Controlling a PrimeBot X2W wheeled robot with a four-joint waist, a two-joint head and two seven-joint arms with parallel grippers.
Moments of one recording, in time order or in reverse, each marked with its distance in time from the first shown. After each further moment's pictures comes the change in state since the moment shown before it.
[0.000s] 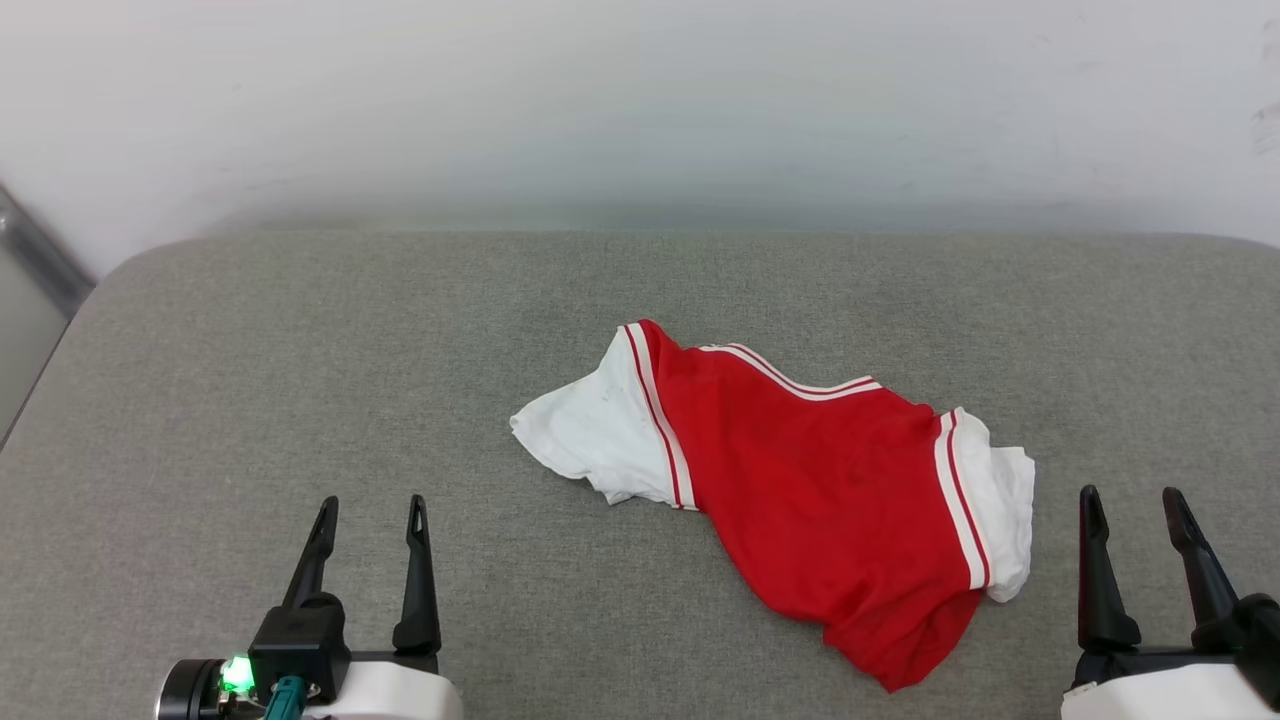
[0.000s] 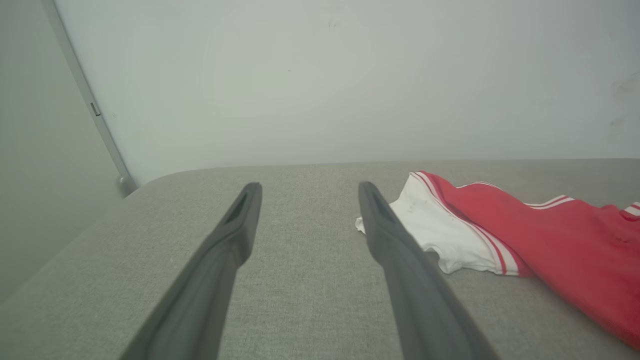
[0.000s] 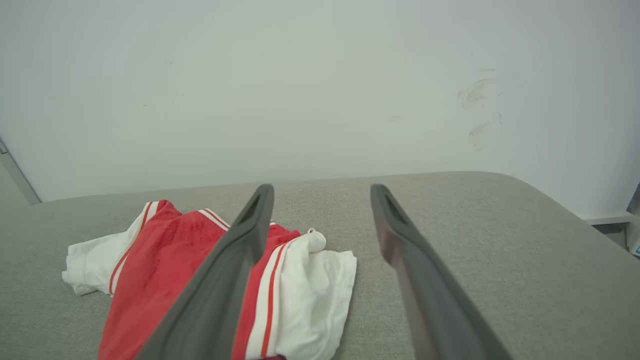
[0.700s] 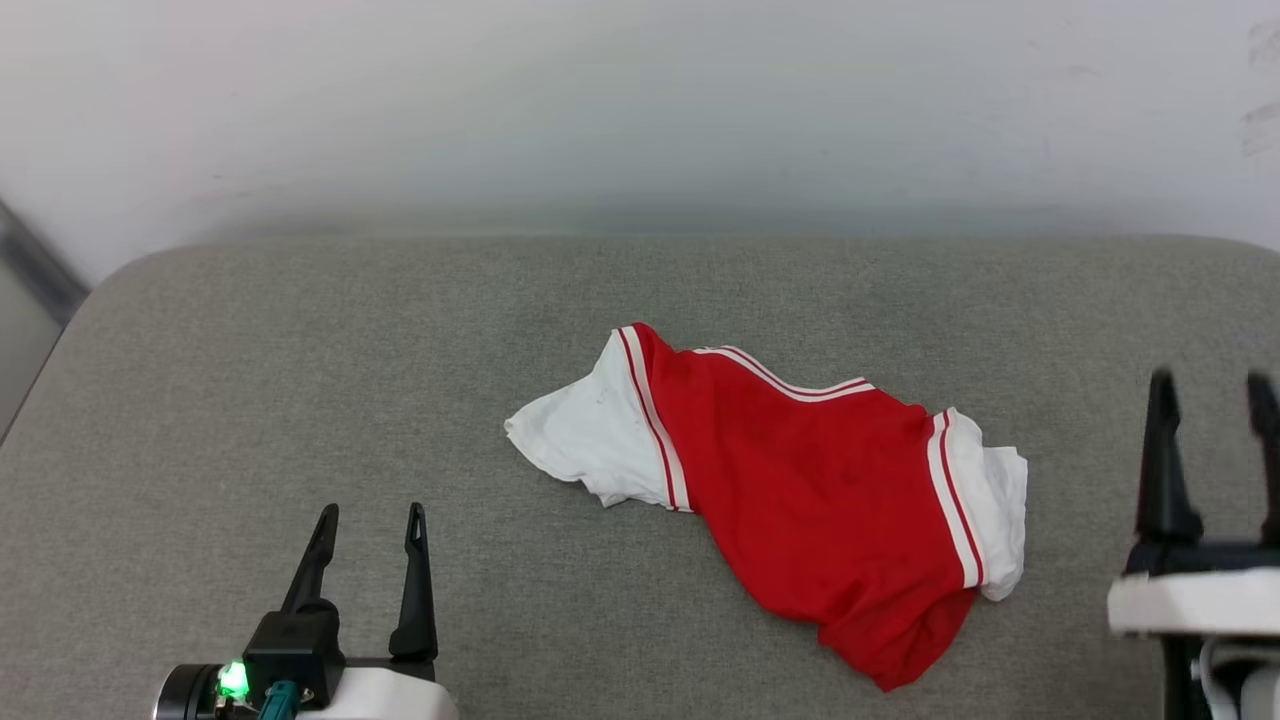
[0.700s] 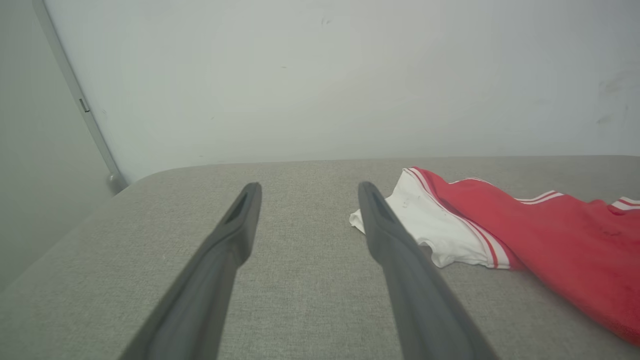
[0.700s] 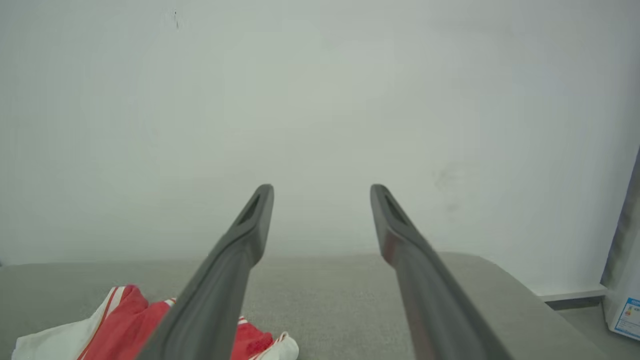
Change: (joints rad) left arm 0.013 -0.047 0.066 0.011 0.041 -0.077 0.000; right arm -0.130 0.000 -0.064 -0.050 -0.038 0.000 0.000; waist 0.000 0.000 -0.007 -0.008
